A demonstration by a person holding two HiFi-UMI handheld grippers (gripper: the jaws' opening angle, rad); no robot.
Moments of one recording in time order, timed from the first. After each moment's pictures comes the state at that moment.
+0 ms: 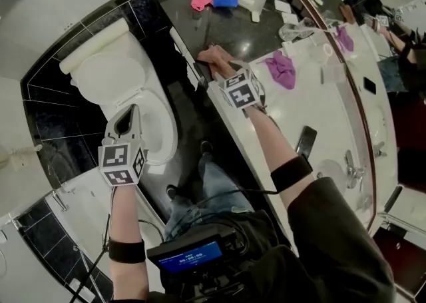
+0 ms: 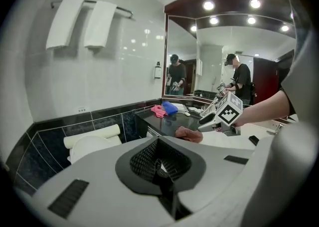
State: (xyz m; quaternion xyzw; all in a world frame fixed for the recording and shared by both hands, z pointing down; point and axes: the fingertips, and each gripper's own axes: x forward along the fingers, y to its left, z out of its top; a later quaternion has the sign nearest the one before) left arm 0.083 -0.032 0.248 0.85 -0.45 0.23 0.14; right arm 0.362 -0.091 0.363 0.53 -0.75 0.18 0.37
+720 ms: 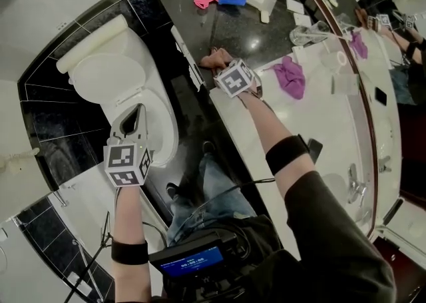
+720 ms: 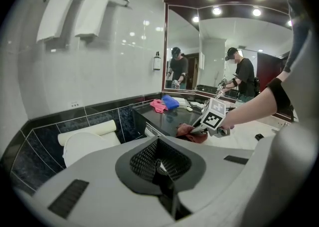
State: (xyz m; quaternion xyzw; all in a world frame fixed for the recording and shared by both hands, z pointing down) left arm 0.123 -0.062 0.284 0.84 -0.45 0.25 0.15; right arm 0.380 -0.144 0.461 0.45 -0.74 0.22 0.44
